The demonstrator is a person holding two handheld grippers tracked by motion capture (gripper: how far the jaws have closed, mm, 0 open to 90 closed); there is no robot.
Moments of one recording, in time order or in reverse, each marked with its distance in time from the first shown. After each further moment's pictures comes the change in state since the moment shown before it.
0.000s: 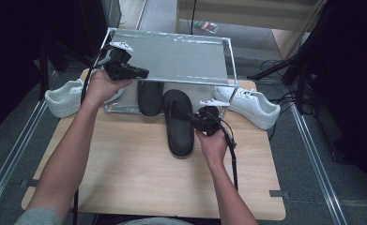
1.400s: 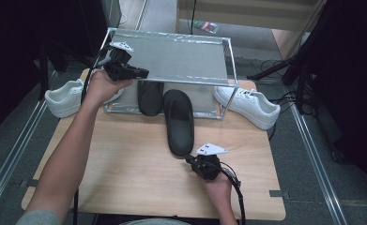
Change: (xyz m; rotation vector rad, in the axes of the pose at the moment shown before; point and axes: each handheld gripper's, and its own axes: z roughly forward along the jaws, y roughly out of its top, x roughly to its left) left arm -0.001 -0.001 0.000 -0.003 0.007 0.004; right arm 0.027 -0.118 -0.032 0.038 0.164 -0.207
